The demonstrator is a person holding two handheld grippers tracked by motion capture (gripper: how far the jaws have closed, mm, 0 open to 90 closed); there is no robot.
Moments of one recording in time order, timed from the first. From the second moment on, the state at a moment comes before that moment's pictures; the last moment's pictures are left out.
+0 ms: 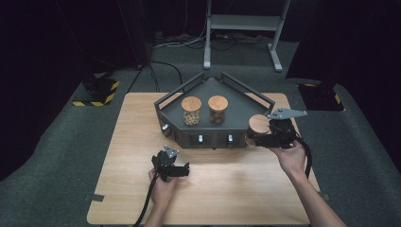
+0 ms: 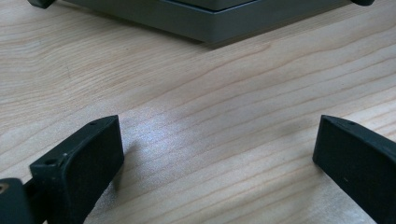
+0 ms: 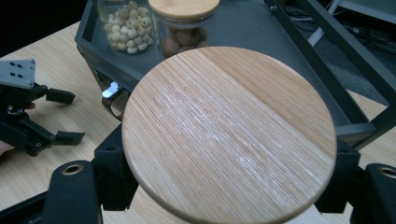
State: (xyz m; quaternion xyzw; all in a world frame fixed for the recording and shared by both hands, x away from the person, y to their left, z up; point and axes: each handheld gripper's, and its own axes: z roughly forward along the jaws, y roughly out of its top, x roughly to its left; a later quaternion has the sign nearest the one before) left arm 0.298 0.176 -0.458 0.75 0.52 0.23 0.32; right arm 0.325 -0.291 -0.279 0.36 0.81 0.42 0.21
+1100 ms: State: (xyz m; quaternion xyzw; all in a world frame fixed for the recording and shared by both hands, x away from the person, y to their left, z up) left arm 0.298 0.176 -0.458 0.75 0.52 0.23 0.32; right arm 0.369 -0.253 -0.250 0.38 0.80 0.40 0.24
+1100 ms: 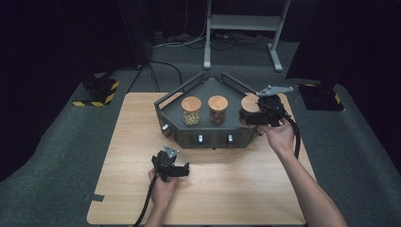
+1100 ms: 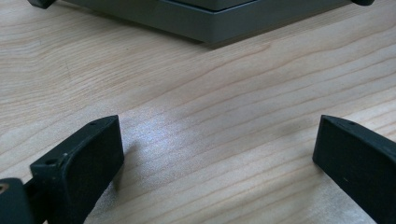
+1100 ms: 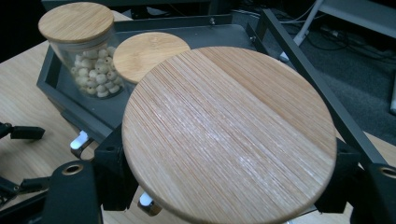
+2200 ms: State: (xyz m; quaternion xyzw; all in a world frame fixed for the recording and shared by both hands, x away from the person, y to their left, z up) left arm 0.298 0.175 -0.459 0.75 0.52 0.23 0.32; right arm 0.401 -0.231 -0.269 0.45 0.77 0.39 0.24
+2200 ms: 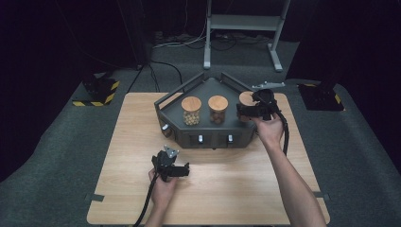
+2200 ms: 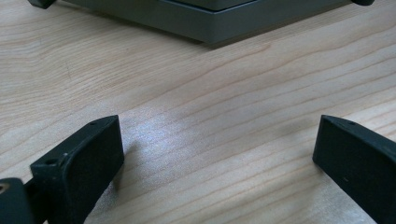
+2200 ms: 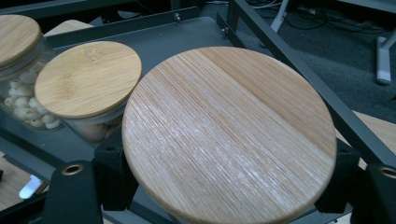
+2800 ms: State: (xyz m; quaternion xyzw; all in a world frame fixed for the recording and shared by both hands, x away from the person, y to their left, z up) left arm 0.298 0.175 -0.459 0.75 0.52 0.23 0.32; right arm 0.416 -0.213 -0.291 0.48 0.76 0.37 0.24
